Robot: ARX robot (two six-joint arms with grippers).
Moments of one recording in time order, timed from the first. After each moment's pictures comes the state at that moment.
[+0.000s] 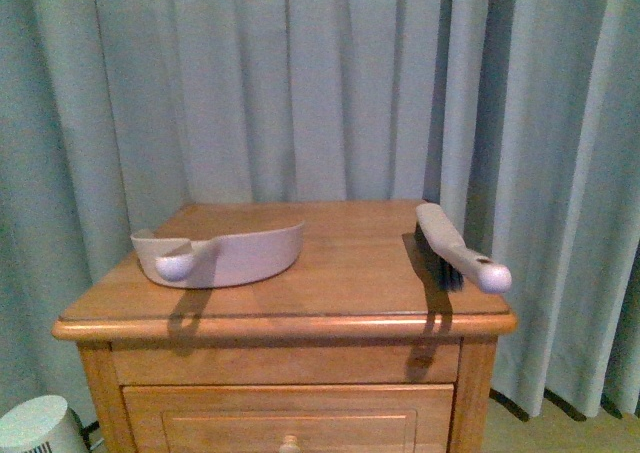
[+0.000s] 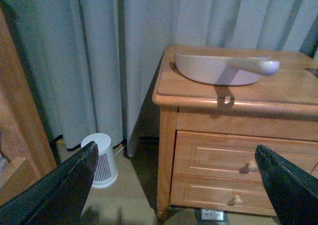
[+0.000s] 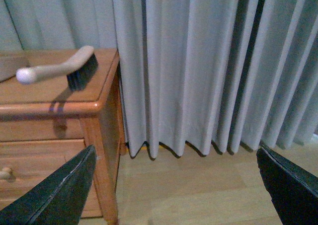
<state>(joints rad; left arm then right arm) 0.00 0.00 0.01 0.00 0.00 0.00 0.00 0.00 0.02 0.00 0.00 0.00</state>
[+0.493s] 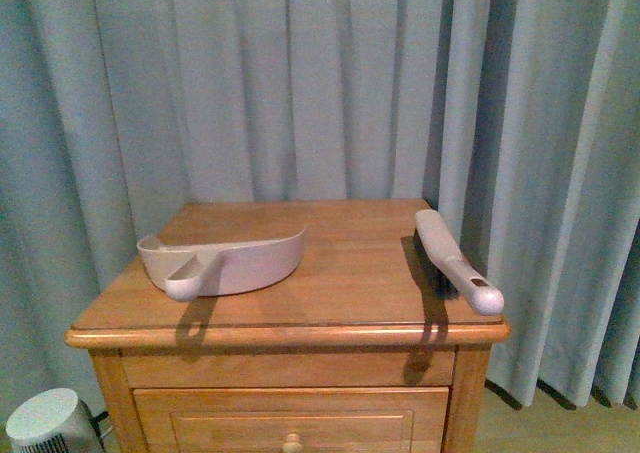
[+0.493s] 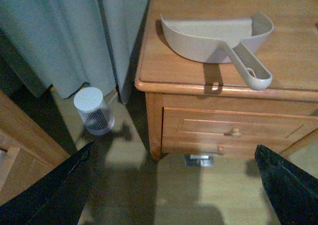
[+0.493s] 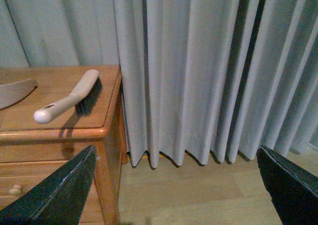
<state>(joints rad) -0.18 1.03 0.73 -0.20 -0.11 -0.05 0.00 0.00 0.02 0.00 0.00 0.00</state>
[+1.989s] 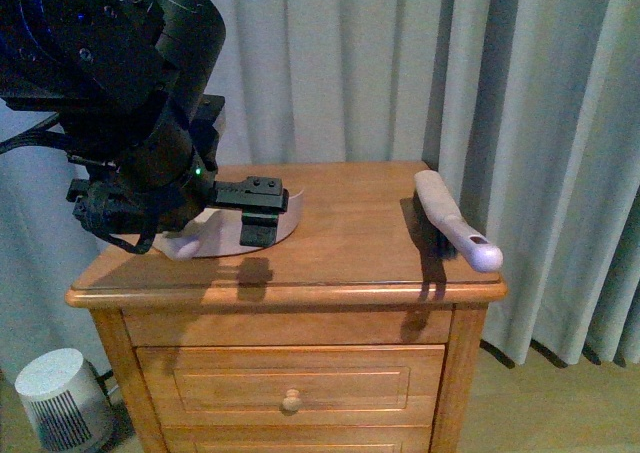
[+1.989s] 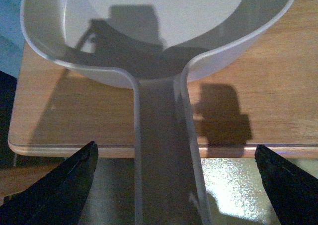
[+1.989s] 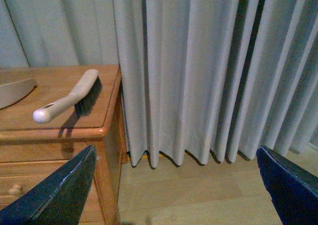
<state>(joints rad) -0.35 2.02 1.47 -0.26 -0.24 -0.12 0.00 0.00 0.02 0.00 0.00 0.00</state>
